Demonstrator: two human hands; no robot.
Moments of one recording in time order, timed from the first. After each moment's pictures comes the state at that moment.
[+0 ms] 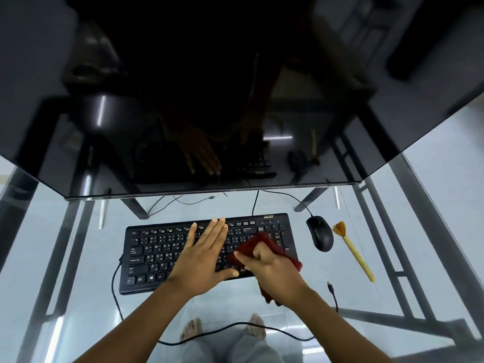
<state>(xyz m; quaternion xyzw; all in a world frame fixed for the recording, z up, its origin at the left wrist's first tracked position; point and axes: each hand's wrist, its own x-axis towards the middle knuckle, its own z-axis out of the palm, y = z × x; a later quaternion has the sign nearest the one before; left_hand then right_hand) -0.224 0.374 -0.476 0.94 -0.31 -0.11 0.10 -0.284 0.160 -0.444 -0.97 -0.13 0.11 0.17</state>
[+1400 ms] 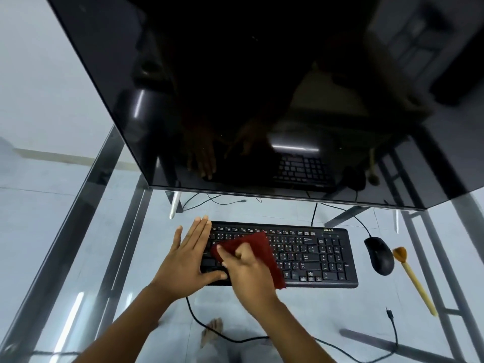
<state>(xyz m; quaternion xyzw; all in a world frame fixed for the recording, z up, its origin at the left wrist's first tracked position) -0.226 0.532 -0.476 0.95 -0.19 -0.10 0.21 -0.259 0.346 -0.458 -0.97 -0.11 0.07 0.22</state>
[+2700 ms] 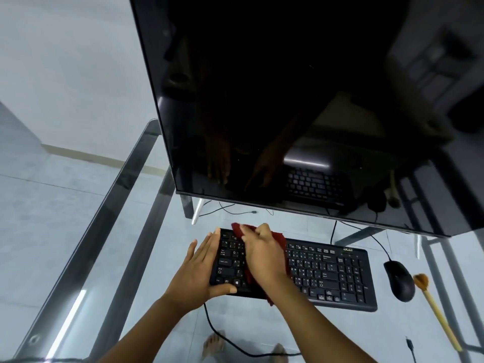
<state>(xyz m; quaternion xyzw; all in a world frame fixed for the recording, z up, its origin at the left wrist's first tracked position) -0.238 0.550 -0.485 0.93 -0.16 -0.10 0.31 -0.193 0.370 -0.454 -0.97 -0.07 0.02 0.23</state>
